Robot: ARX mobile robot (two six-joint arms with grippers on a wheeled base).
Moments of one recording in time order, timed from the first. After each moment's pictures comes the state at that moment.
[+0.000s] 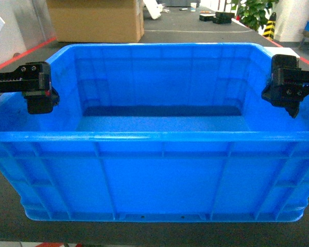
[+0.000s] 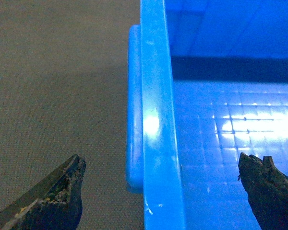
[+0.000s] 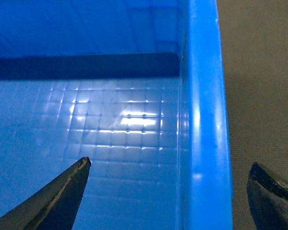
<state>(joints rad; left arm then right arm) -0.10 1.58 0.81 0.22 -0.02 -0.08 0.14 1.62 0.92 0.10 0.00 0.15</state>
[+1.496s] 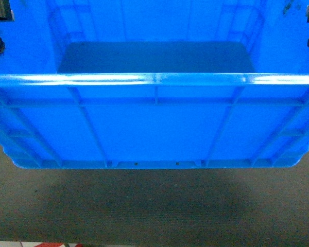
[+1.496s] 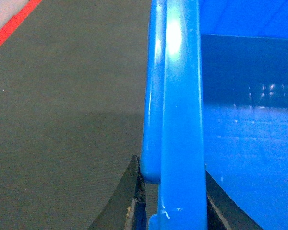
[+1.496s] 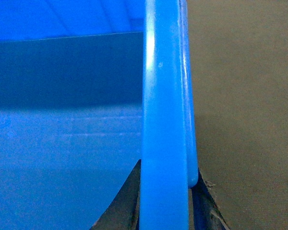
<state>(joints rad) -0.14 1.36 0.83 0.17 -0.14 -0.10 0.16 1.44 0.89 0.18 0.04 0.16</state>
